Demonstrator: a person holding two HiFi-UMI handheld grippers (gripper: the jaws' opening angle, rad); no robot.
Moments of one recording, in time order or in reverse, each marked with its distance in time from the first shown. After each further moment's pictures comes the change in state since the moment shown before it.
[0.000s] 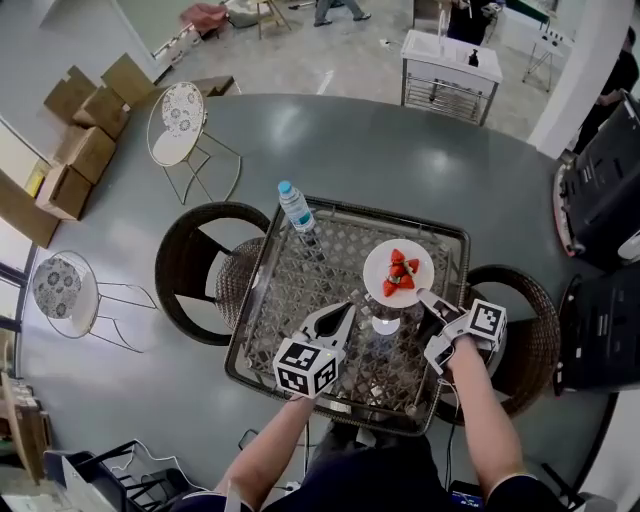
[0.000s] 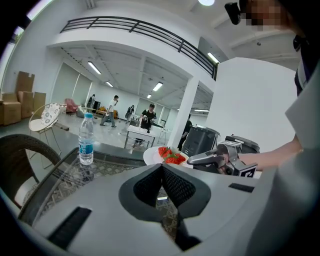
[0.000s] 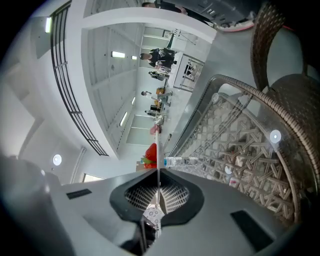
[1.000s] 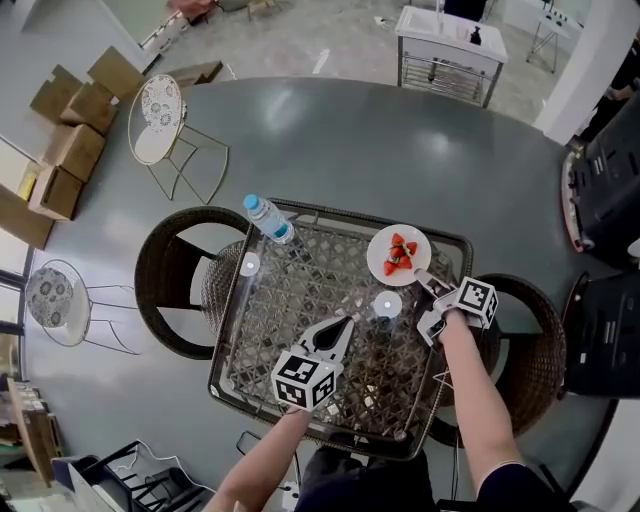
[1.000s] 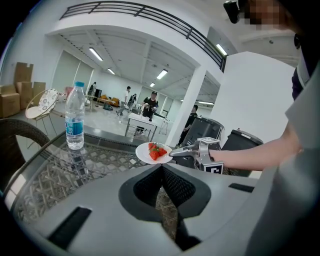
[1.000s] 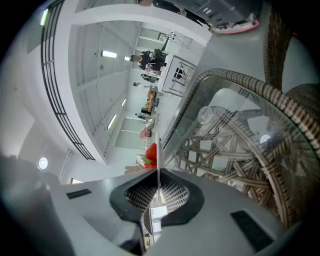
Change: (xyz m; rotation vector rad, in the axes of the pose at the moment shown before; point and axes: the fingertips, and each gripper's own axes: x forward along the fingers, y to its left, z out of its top) left arm 0.077 0.022 -0.043 -0.057 0.127 0.005; right arm 0.083 -0.102 0.098 0.042 -0.034 -0.098
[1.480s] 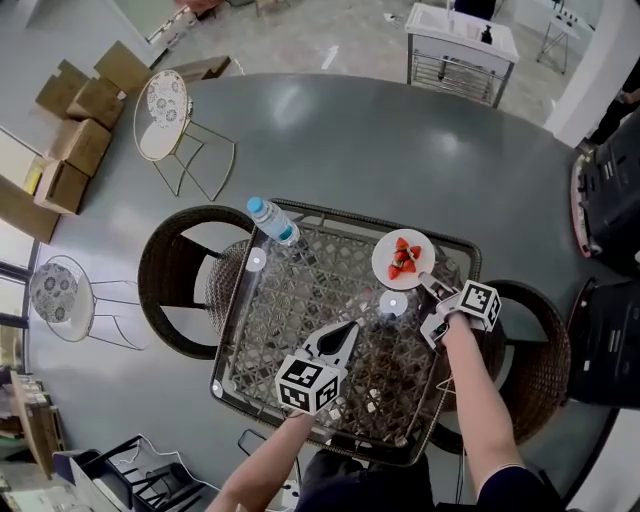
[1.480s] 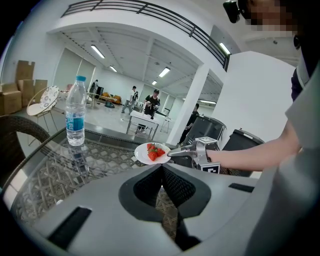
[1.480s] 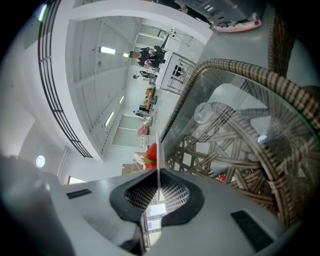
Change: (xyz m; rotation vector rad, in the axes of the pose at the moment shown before) left arm 0.009 0.002 -0.006 -0.019 0.021 0.012; right arm 0.012 -0.017 0.005 -0.009 0.026 -0.030
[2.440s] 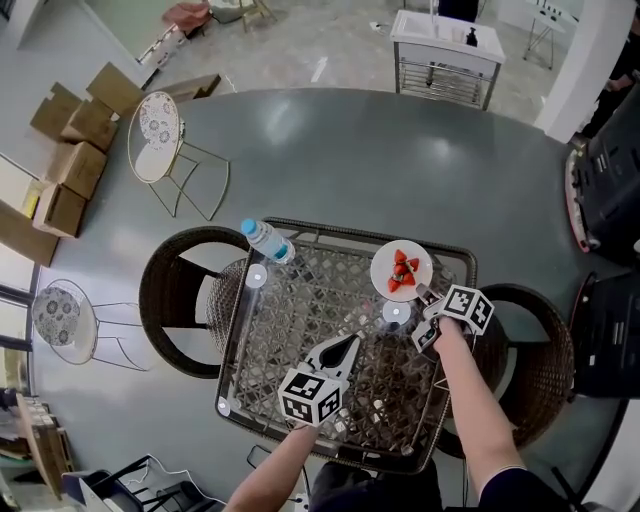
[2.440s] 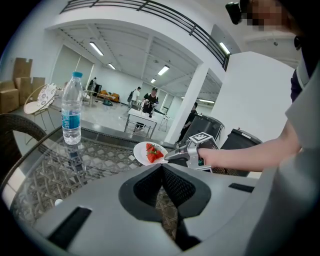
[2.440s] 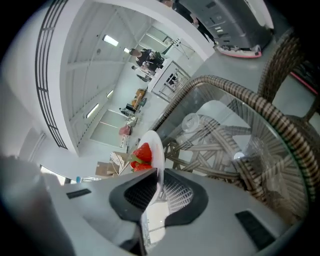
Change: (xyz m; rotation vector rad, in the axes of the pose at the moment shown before) left arm 0.004 0.000 -0.003 -0.005 0.023 -0.025; right arm 0.003 -0.026 0.003 -0.109 -0.059 -0.267
